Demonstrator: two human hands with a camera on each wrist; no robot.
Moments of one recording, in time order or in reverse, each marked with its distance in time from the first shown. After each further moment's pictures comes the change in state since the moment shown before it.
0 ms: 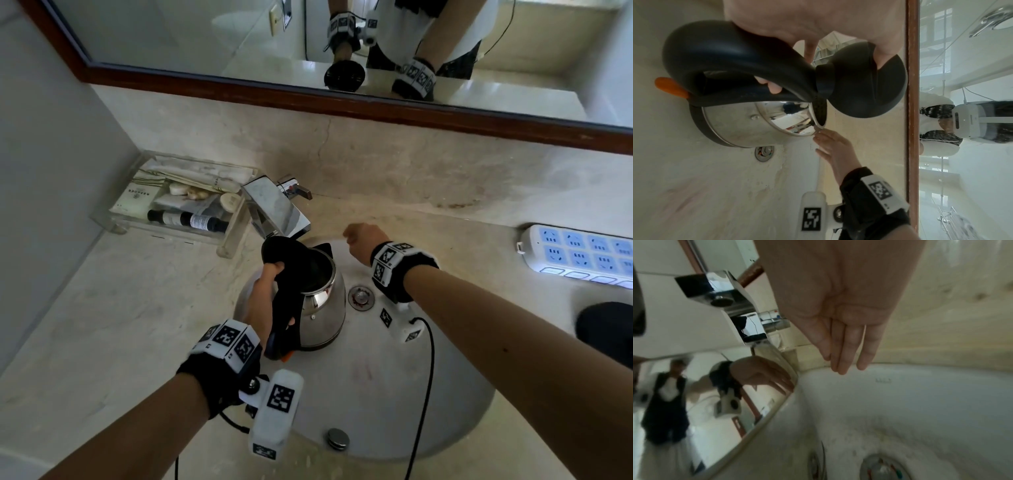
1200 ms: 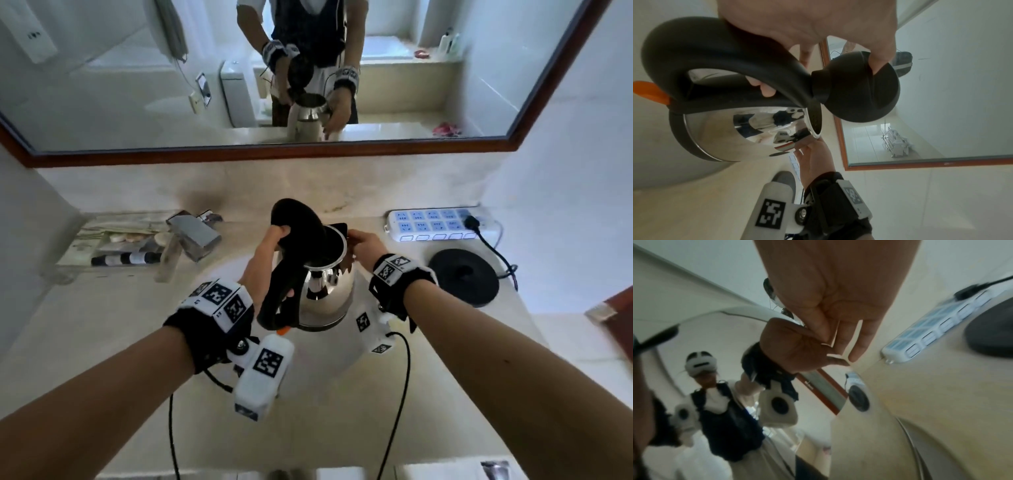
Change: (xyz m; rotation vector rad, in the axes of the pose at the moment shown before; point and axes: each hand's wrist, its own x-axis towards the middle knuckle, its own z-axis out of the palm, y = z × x) left_hand -0.179 0.034 0.138 0.315 -0.284 0.232; right_hand -0.200 0.107 -0.054 0.901 0.376 0.127
